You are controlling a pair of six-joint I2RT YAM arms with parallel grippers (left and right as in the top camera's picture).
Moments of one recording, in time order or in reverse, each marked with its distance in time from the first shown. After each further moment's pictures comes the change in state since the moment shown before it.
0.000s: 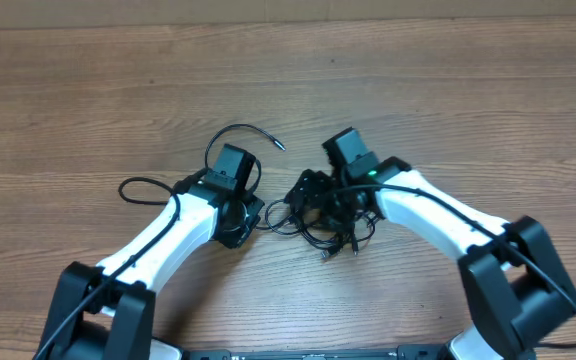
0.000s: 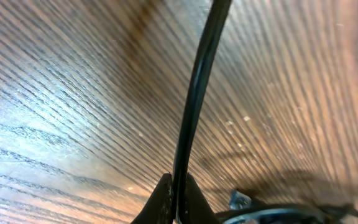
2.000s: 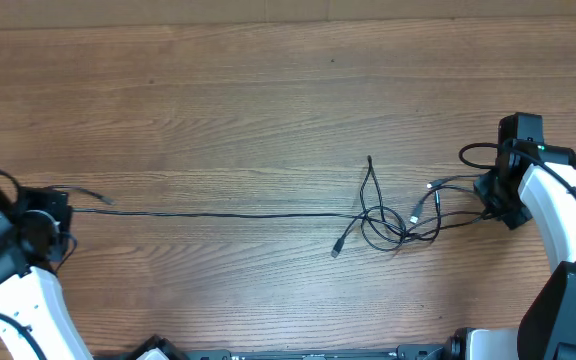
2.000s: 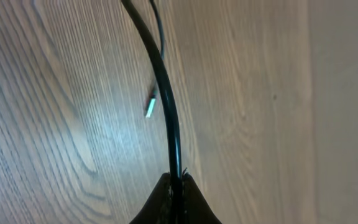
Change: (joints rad) left arm 1.058 -0.465 0.171 -0.219 0.069 0.492; right arm -0.753 -0.194 0.001 -0.461 0.748 -0.171
